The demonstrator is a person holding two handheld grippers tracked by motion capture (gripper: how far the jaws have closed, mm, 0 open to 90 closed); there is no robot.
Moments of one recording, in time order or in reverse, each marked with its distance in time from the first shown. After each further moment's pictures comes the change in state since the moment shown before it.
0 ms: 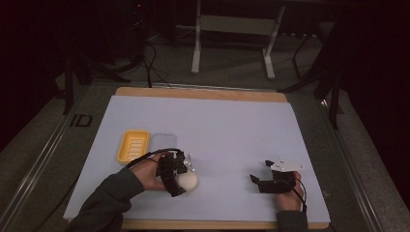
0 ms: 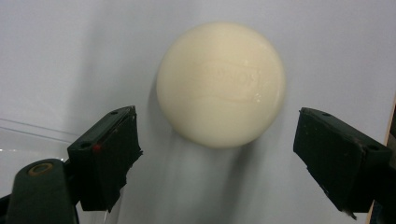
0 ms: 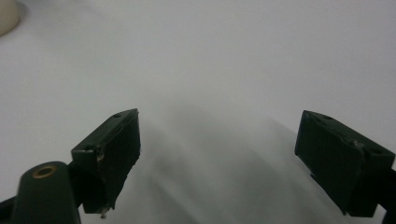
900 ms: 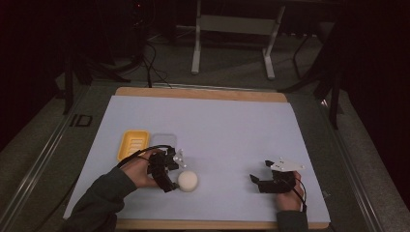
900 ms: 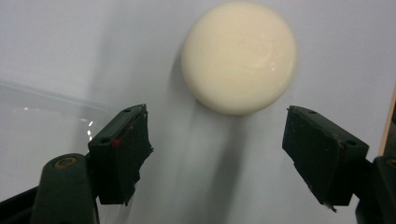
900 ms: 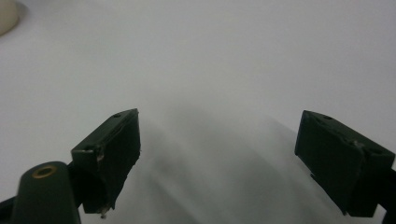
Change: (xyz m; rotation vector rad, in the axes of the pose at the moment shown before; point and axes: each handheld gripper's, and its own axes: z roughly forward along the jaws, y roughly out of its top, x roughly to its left) left arm 0.006 -0.018 -0.017 -0.032 0.026 -0.024; right arm 0.000 0.000 0.000 0.004 0.000 0.001
